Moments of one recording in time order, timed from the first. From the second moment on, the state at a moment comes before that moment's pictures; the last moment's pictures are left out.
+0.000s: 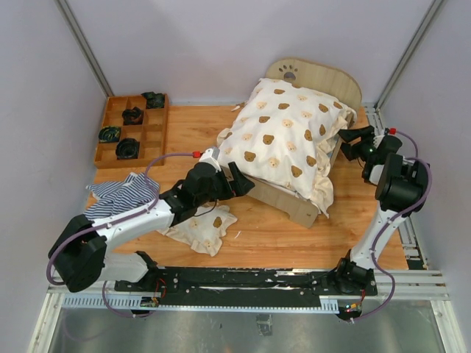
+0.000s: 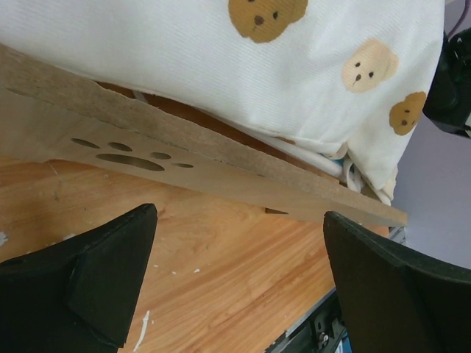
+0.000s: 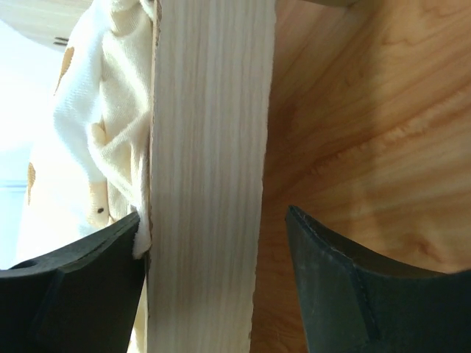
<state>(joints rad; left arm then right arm) -0.77 1.26 0.69 0.15 -0.07 -0.87 -0.38 2.02 0.98 0.79 -0.69 1.10</state>
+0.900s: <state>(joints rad) -0.80 1.41 0.70 0.16 -0.18 -0.85 -0.37 2.20 1.09 1.10 -0.79 1.33</state>
